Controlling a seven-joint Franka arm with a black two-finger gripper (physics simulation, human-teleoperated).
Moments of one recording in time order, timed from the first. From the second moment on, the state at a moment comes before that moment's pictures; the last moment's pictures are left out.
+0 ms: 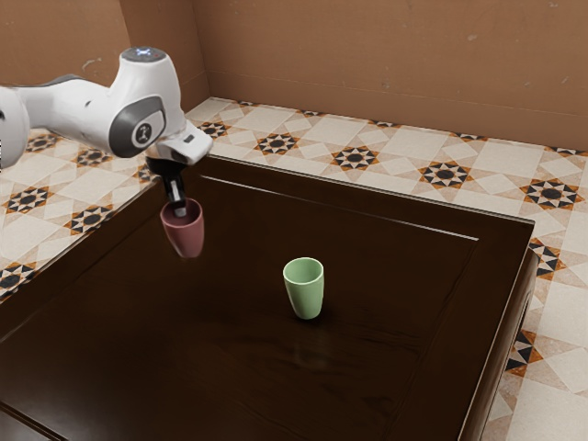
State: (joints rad) arm 0.12 0.17 -0.05 -1.82 0.18 2.10 0.77
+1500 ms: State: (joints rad) arm -0.22 0.35 -0.04 -1.58 0.14 2.03 0.67
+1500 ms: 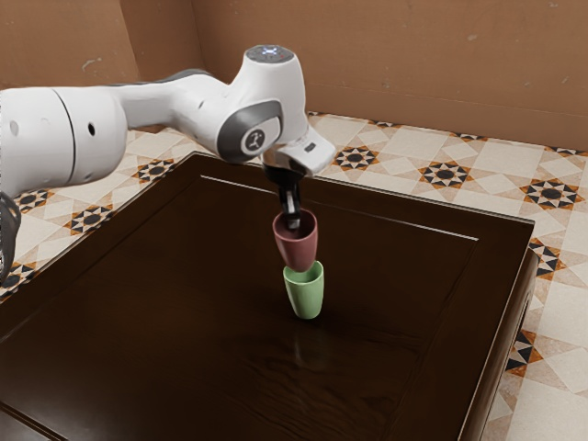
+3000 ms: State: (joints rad) arm -0.20 0.48 -0.03 -1.51 0.05 2.07 0.65
